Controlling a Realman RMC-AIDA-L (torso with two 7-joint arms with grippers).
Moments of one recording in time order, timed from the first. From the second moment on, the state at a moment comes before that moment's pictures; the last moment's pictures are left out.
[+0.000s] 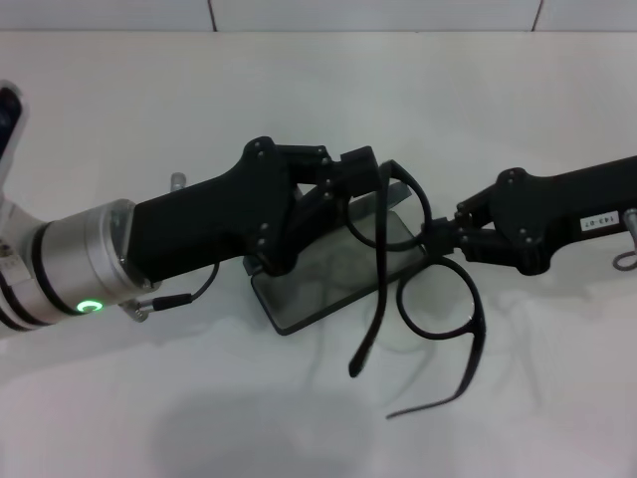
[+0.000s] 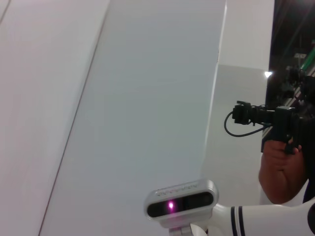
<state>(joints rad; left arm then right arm) -0.53 -2.09 0.88 0.28 1.46 1.91 -1.01 0.74 2.02 -0.96 -0.72 -1.91 -1.75 1.65</state>
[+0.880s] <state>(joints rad) -0.55 -2.10 0.92 0.24 1.47 1.87 -0.96 0.77 2.02 -0.97 -0.64 -1.80 -1.78 1.66</state>
